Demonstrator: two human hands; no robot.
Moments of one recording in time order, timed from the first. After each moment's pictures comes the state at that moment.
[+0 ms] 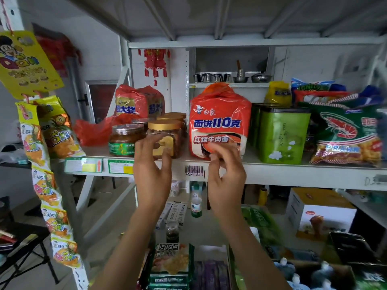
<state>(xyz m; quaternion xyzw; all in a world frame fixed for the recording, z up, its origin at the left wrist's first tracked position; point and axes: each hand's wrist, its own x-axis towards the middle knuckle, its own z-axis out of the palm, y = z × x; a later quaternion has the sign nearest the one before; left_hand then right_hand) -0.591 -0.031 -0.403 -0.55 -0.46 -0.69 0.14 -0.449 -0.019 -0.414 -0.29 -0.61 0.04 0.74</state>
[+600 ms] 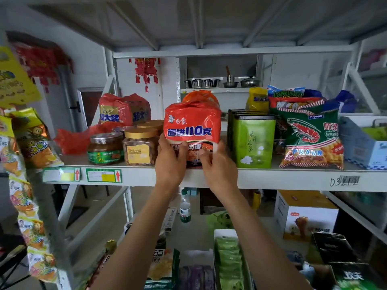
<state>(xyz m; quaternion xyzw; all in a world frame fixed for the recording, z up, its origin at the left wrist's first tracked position) -0.513 0.015 -0.373 -0.56 -0.54 -0.63 -0.05 -0.391 0.026 -0.385 -0.52 -0.67 0.05 0.53</state>
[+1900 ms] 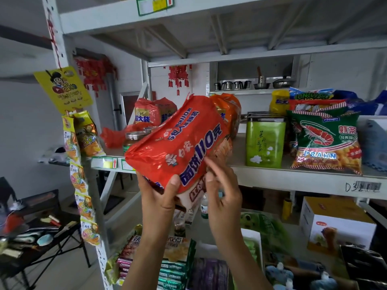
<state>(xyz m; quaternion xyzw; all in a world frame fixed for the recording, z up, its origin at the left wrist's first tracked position) -0.499 -0.129 -0.421 -0.49 -0.38 -0.77 -0.15 -0.386 -0.080 -0.428 -0.19 -0.64 0.20 0.71</state>
